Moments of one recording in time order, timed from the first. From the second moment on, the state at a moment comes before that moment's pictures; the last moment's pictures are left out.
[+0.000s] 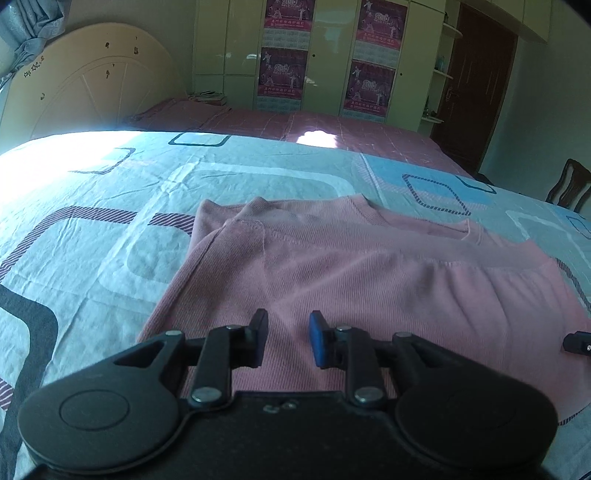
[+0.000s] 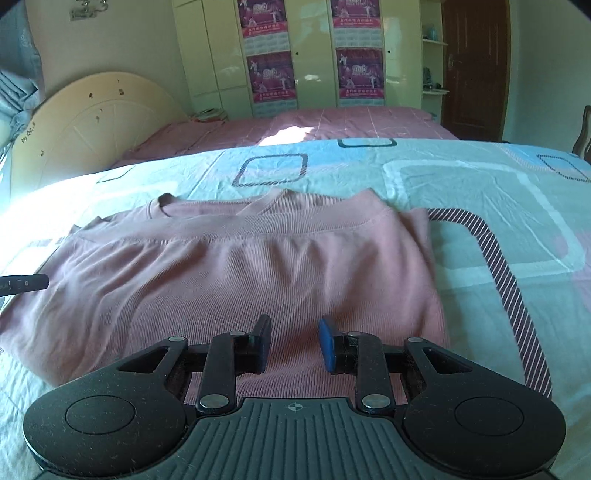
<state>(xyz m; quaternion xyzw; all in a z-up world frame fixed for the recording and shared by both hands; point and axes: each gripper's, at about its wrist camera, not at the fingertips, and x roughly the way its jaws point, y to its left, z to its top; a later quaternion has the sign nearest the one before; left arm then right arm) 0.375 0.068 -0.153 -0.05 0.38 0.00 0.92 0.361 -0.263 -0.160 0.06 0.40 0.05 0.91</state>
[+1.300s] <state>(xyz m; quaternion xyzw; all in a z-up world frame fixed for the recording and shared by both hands) 0.329 0.111 -0.149 -0.08 0.40 -0.02 0.91 0.314 -0.256 -0.127 0.08 0.40 -0.01 0.91</state>
